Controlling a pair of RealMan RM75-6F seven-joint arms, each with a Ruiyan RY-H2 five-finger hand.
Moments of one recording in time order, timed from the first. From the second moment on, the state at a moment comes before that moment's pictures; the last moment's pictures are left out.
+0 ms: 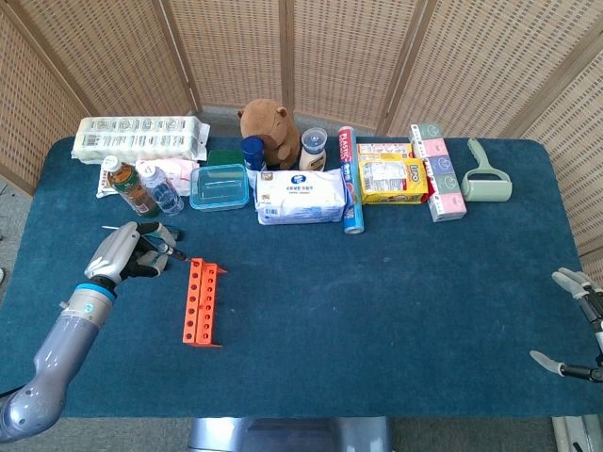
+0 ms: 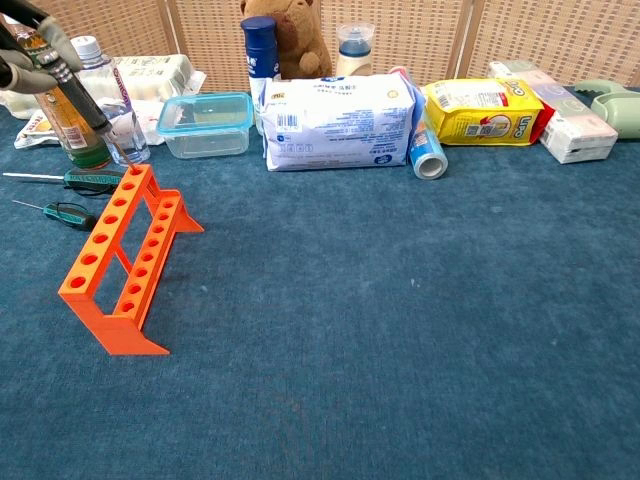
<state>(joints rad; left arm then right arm) -0.73 -0.99 -0.29 -2.12 0.45 1.04 0.13 0.06 -0.81 -0.01 -1.67 -1.63 1.53 0.62</state>
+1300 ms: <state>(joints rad) -0.84 -1.10 -0.27 -2.05 0.28 1.09 0.26 0.06 -0.80 -0.01 -1.67 -1.63 1.52 0.65</state>
